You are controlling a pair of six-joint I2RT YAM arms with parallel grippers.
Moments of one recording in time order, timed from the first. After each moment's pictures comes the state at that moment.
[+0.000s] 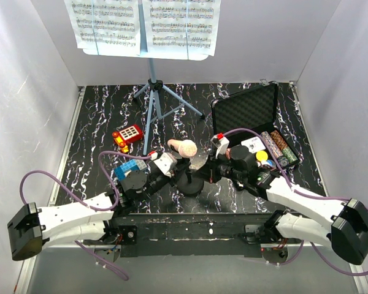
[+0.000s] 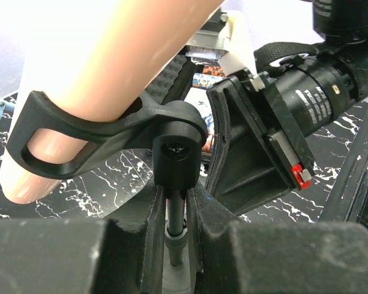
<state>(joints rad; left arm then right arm) -1.11 0.91 0.42 0.55 -0.20 0.03 0.79 1.05 0.55 0.09 -0.35 0.63</state>
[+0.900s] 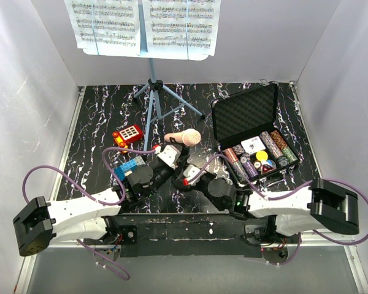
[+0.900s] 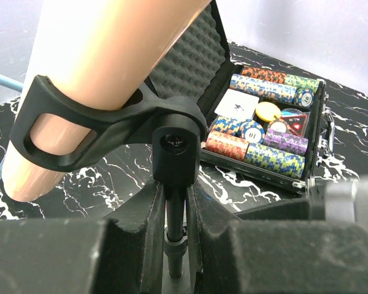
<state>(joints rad) -1.08 1.02 0.47 0.59 -0.30 0.03 1.28 1.23 0.45 0.56 0.59 -0.35</state>
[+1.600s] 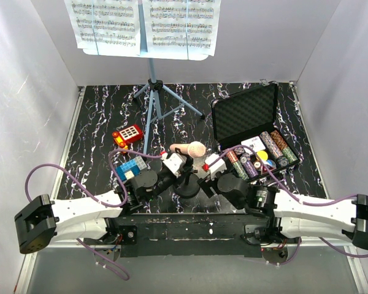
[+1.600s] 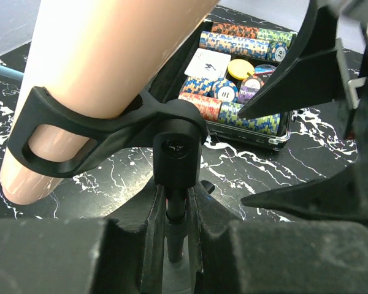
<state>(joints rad) -1.10 1.04 0.42 0.56 -0.23 0.01 1.27 0.95 0.53 -0.11 0.62 0.04</state>
